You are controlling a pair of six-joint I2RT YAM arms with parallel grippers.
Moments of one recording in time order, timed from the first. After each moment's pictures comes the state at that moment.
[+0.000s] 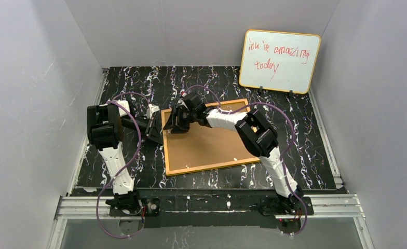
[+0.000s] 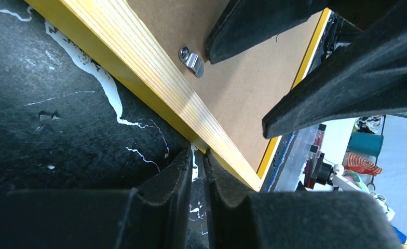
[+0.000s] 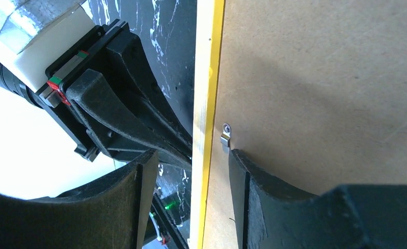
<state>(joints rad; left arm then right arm) 0.13 2.12 1.29 -1.07 0.95 0.69 0.83 2.32 1.68 -0.01 -0.49 0.97</state>
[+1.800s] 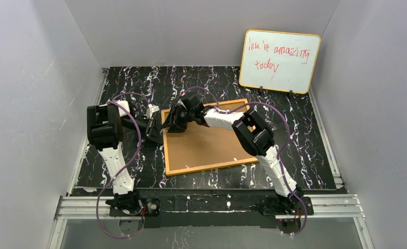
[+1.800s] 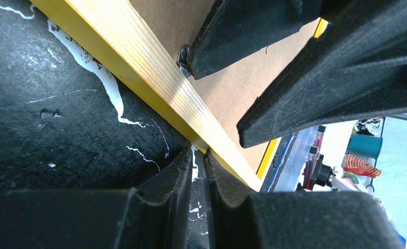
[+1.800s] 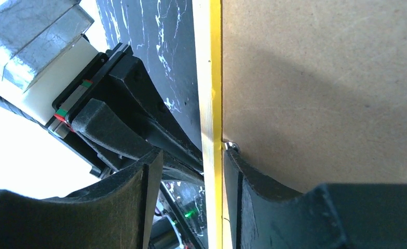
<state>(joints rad) 0.13 2.12 1.28 -1.05 0.95 0.67 0.84 2.39 1.76 -0.01 -0.51 1.07</state>
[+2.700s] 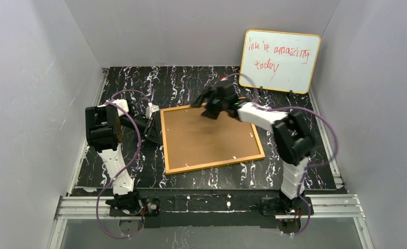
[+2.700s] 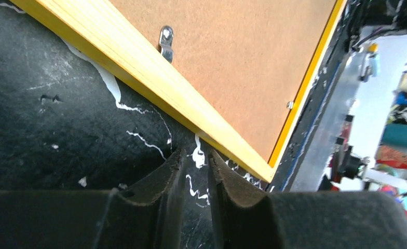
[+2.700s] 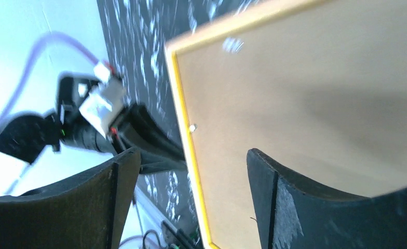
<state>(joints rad) 0.14 2.10 1.30 -1.10 0.91 0.75 0.70 2.00 1.39 0.00 -0.29 1.10</state>
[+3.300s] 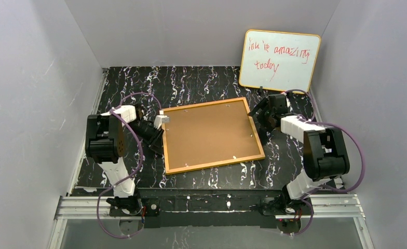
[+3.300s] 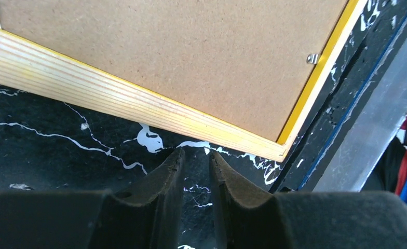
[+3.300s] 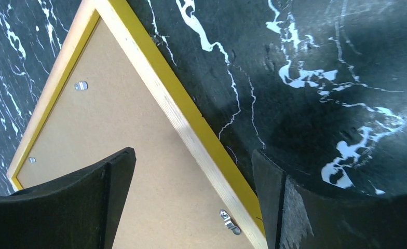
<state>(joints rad) 0.01 1.88 1.10 -1.04 0.72 0.82 0.18 1.59 0.85 -0.08 -0.02 0.83</state>
